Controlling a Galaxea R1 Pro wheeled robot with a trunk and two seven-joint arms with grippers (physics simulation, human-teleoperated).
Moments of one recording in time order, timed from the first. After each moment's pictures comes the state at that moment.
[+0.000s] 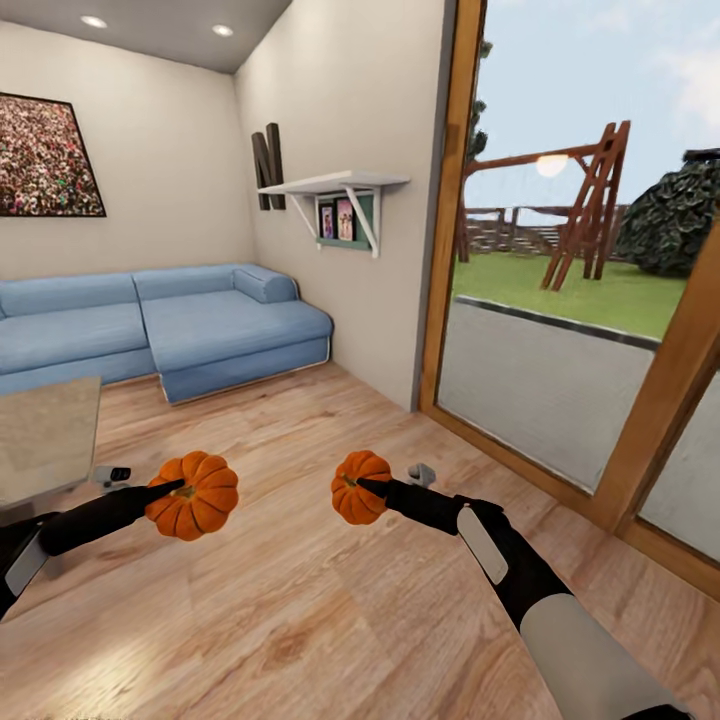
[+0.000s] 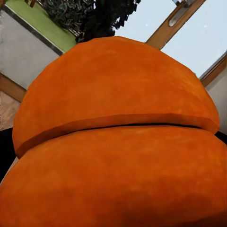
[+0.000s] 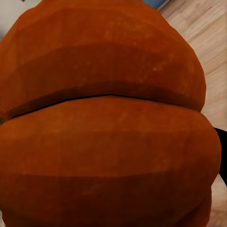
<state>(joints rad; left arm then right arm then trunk) -0.73 0.51 0.03 -0.54 0.51 0.44 -1.55 -0.70 0.02 0.21 -0.78 -0.64 0.52 0.55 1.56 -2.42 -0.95</state>
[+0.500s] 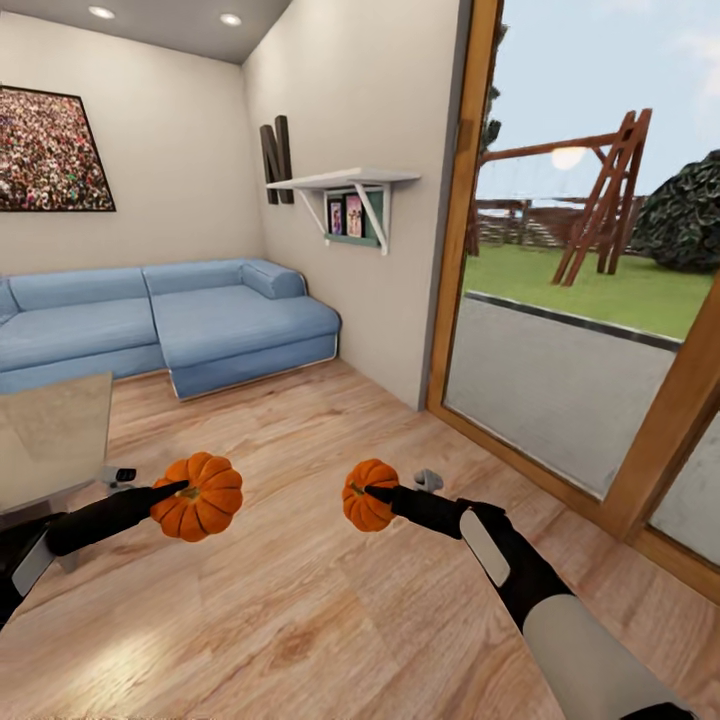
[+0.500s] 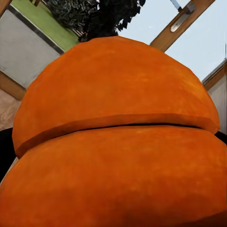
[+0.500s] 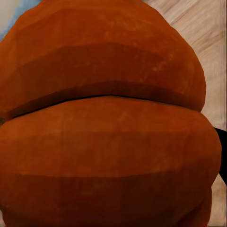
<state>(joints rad) -0.73 0.50 0.02 -0.54 0.51 0.44 -1.55 -0.70 0.01 0.21 -0.75 -0.62 0.52 0.45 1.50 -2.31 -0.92</state>
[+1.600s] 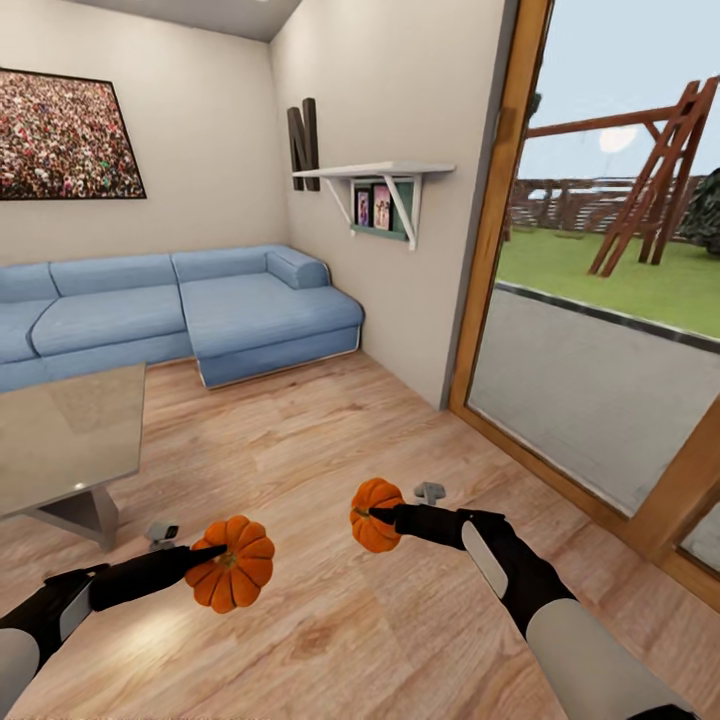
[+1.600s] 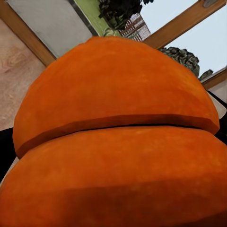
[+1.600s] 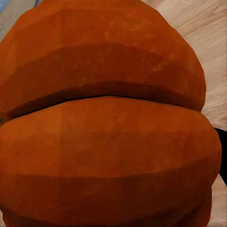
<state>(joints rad) -0.71 0.40 -0.09 -0.28 0.42 0.28 -1.56 -0.70 0.00 0.22 -0.72 -0.43 0.52 0.49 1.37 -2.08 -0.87</state>
